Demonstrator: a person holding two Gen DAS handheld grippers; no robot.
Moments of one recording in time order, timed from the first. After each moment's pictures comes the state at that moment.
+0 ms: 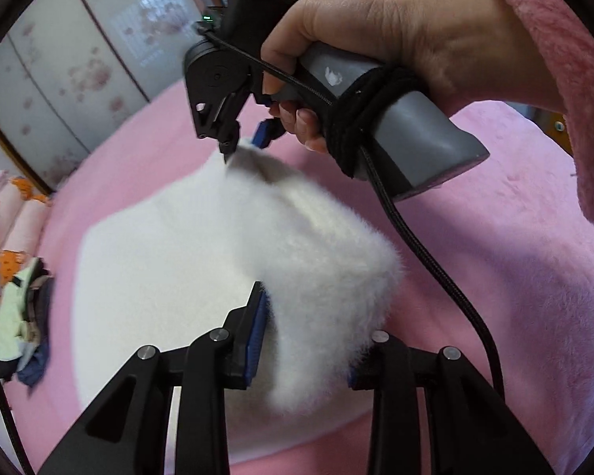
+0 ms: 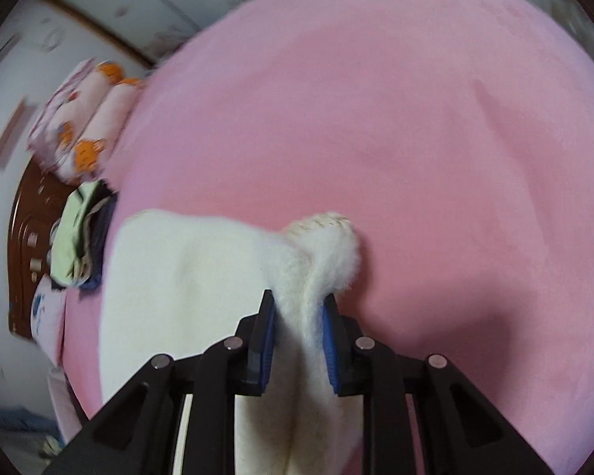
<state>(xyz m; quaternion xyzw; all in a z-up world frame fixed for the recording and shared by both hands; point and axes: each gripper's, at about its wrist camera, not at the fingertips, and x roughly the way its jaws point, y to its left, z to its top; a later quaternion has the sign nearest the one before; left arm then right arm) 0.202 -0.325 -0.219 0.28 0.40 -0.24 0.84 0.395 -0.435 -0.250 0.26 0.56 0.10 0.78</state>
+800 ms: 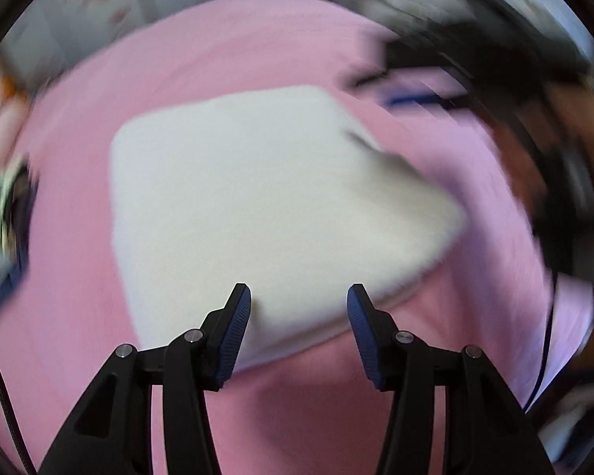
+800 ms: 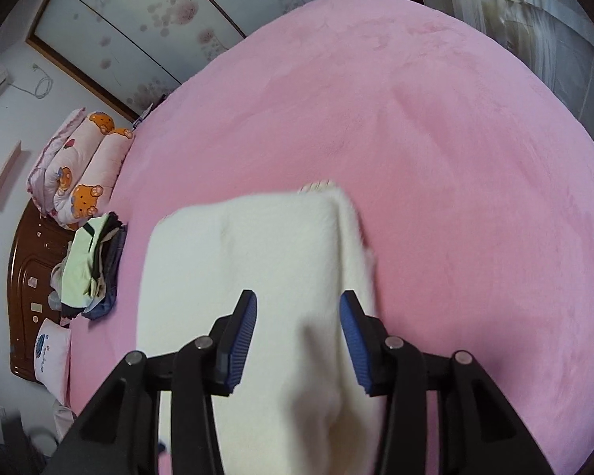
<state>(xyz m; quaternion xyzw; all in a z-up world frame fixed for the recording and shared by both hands) 0.265 -0.176 -0.160 0.12 0.54 -0.23 0.80 0.267 -0.424 -0.180 0.28 0.48 0.04 0.83</state>
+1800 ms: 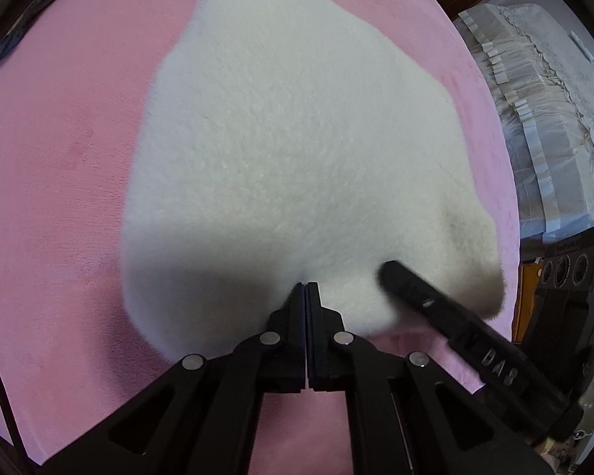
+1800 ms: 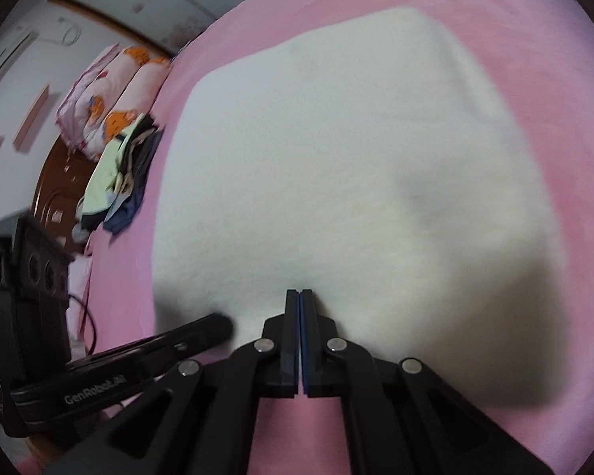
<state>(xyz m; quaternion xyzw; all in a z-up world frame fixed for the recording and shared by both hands) 0.263 -0.129 -0.259 -0.12 0.64 -0.16 0.74 0.212 -0.332 -0.242 0.28 0.54 0.12 0.79</state>
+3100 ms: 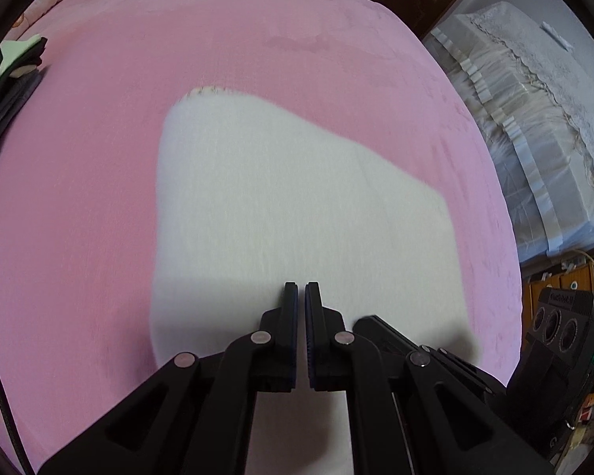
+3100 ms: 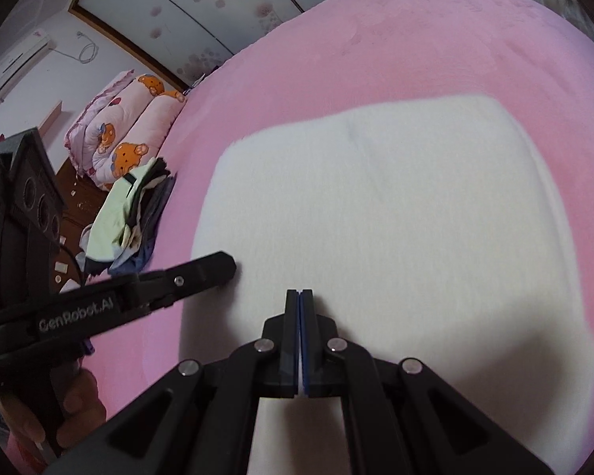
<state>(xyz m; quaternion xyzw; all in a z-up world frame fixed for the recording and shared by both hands) 0.400 -0.135 -0.211 -0.09 0.58 -0.18 0.79 0.308 -0.295 -0.221 0.28 0.47 0.13 0.83</state>
